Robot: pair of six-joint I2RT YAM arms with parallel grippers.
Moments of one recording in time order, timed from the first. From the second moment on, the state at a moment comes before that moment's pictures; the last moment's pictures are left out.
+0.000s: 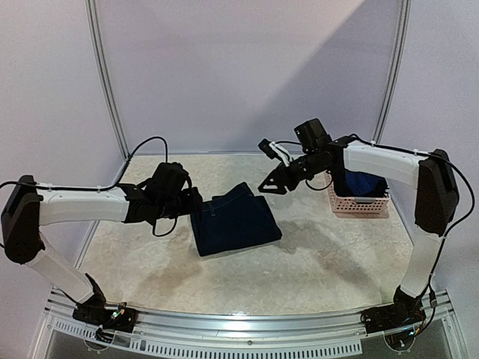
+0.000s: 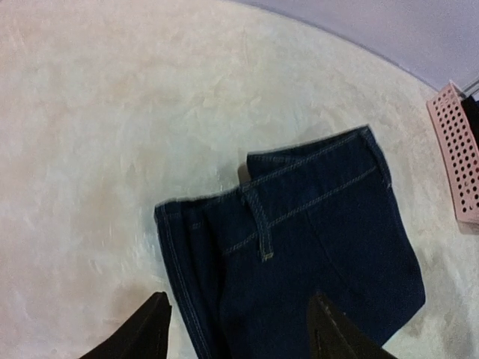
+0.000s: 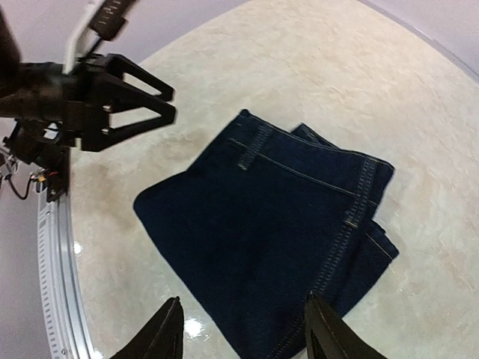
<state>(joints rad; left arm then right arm) -0.75 1.50 0.89 -0.11 -0.38 -0.72 0.60 1.89 1.52 -0.47 -0.59 -0.12</state>
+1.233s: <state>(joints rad) -0.64 1.79 0.82 0.12 0.16 -0.92 0.66 2.17 1.52 -0.53 -0.68 -0.20</state>
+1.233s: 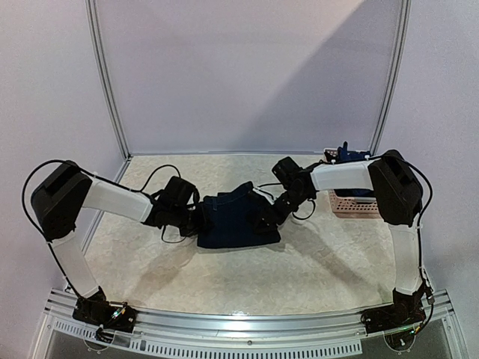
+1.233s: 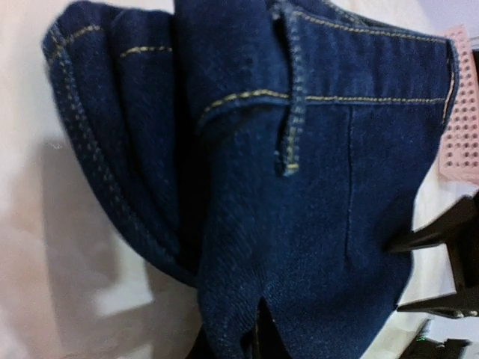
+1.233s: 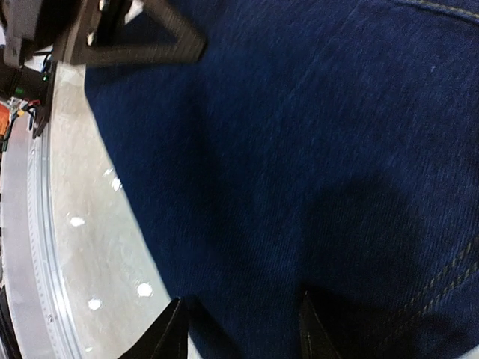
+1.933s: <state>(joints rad) -0.31 2.18 1.71 -0.85 -0.34 -0.31 0.65 1.45 1.24 -0.84 -0.56 -0.40</state>
